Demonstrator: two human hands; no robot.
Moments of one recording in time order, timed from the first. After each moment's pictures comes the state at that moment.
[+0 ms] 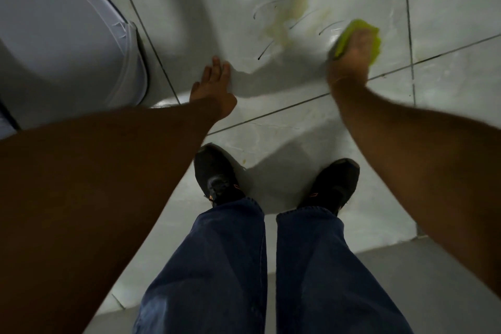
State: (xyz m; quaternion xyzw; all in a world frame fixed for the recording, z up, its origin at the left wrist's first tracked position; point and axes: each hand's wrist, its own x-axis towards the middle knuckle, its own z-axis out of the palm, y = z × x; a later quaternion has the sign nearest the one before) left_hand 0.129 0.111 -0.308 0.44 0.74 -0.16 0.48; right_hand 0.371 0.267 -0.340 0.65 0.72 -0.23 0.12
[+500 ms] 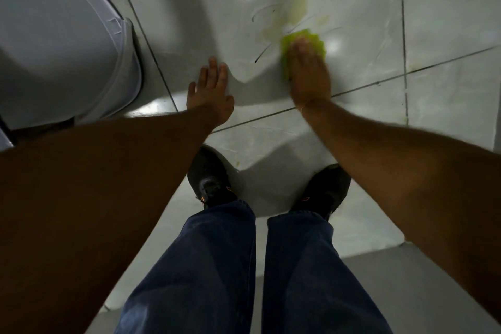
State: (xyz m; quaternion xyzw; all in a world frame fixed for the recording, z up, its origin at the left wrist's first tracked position) left_hand 0.141 0.097 -0.318 0.45 0.76 -0.16 0.44; right_hand 0.345 0.236 -0.335 0.43 0.87 -0.17 0.18
